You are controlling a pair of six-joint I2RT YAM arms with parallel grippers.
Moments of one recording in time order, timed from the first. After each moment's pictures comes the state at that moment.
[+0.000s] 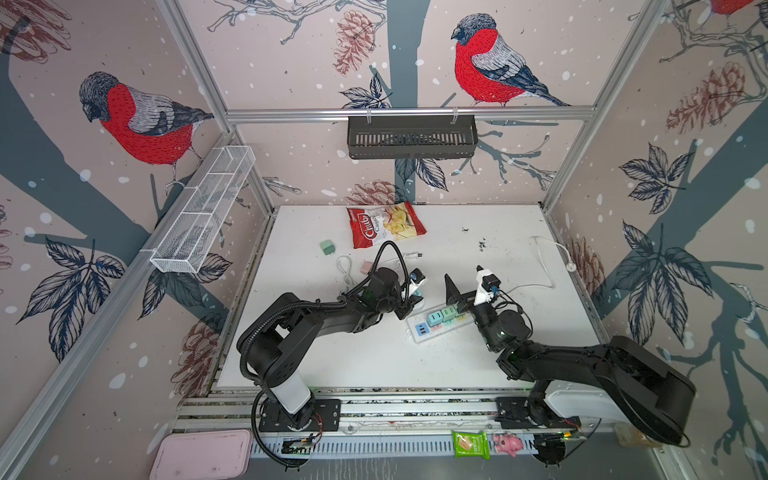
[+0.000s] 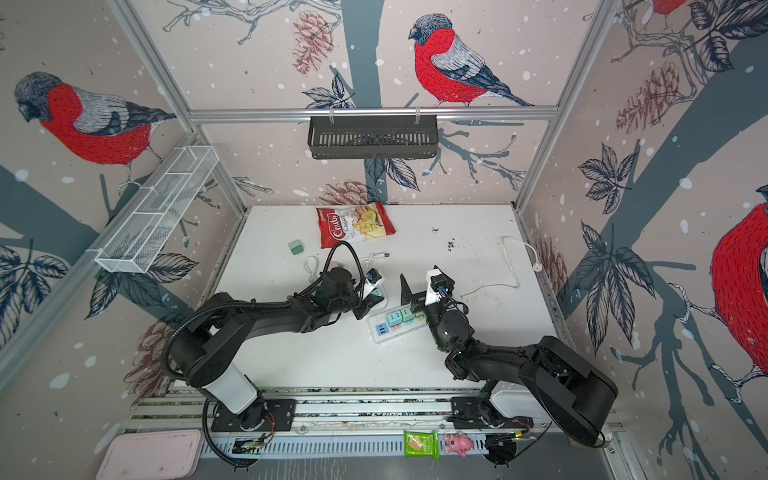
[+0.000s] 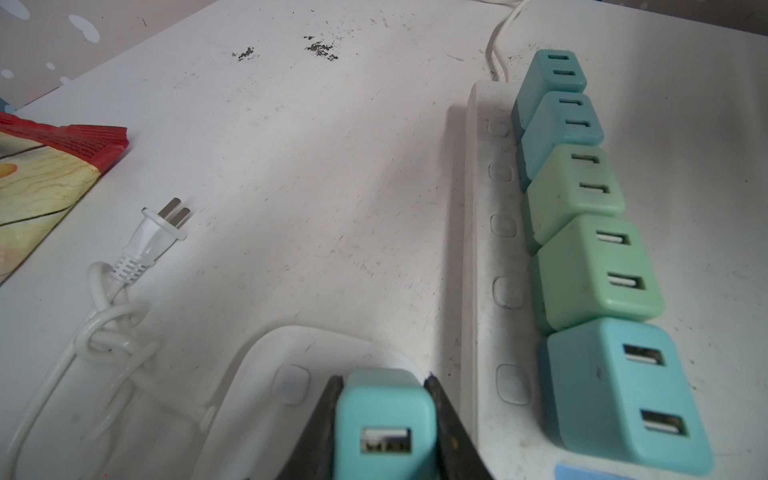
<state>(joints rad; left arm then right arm) -0.71 1.67 0.74 0.35 0.28 0.22 0.80 1.26 0.19 1.23 0.42 0.01</state>
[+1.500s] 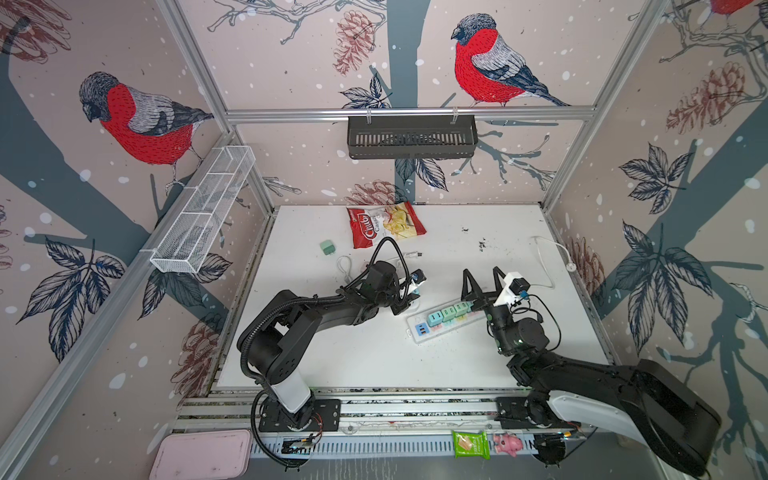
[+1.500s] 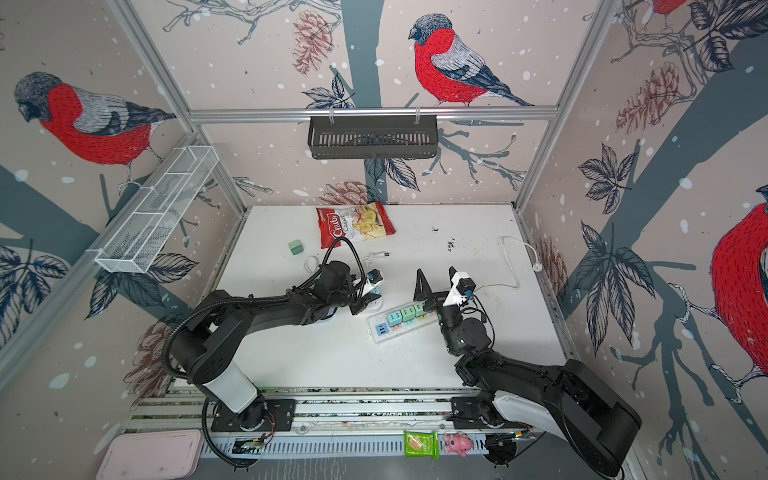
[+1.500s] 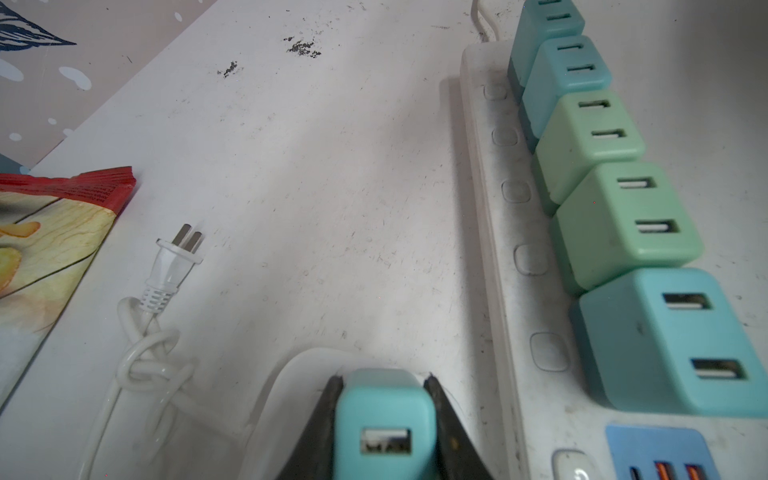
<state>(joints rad) -0.67 1.68 0.79 0.26 0.34 0.44 0.74 1.07 0.11 1.23 0.45 0.21</state>
